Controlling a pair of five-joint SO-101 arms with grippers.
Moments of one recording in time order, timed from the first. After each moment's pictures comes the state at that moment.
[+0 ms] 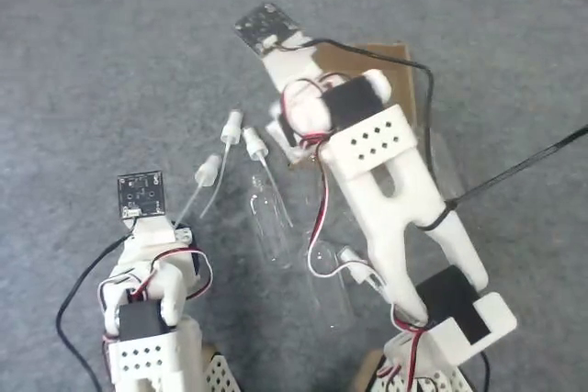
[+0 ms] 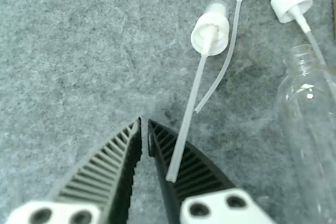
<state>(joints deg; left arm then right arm) -15.5 -98.5 97.1 64.1 4.2 -33.8 1.6 -16.9 84.7 10.3</state>
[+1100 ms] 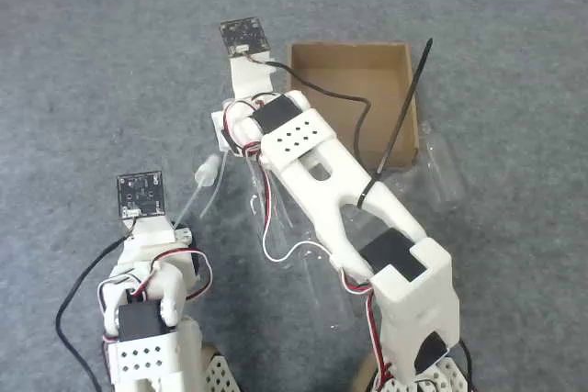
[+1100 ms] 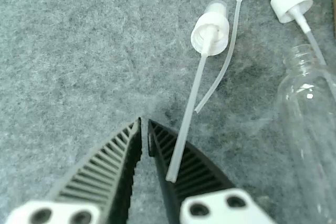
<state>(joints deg) -15.5 -98.5 97.1 64.1 4.2 -40.8 24.0 -17.1 57.3 -20.3</state>
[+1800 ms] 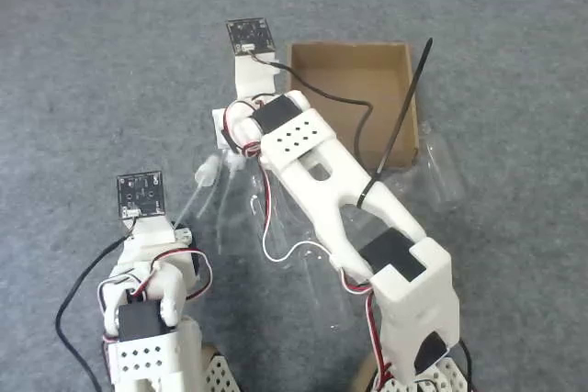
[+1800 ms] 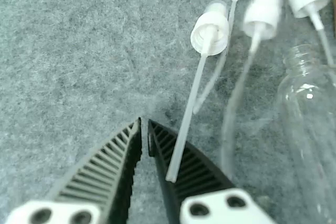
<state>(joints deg) -15.5 -98.5 97.1 64.1 4.2 -40.8 24.0 -17.1 57.2 -24.1</state>
